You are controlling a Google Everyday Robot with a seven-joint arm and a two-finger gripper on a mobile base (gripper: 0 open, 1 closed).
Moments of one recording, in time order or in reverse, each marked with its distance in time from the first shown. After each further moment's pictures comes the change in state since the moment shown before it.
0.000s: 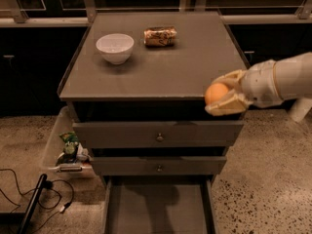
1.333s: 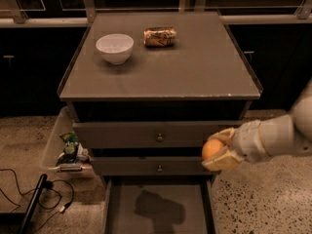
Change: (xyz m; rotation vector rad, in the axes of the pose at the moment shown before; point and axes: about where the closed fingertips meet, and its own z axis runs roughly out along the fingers) arm 0.103 0.102 0.041 -0.112 0.129 0.173
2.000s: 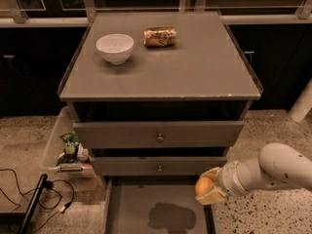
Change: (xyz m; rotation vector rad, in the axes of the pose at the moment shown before) arm 0.129 0.029 0.116 -0.109 0.097 0.086
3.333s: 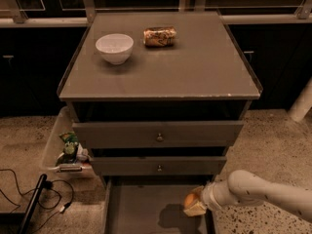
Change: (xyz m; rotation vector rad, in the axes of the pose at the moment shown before) arm 0.103 -0.037 0.162 0.012 0.045 0.101
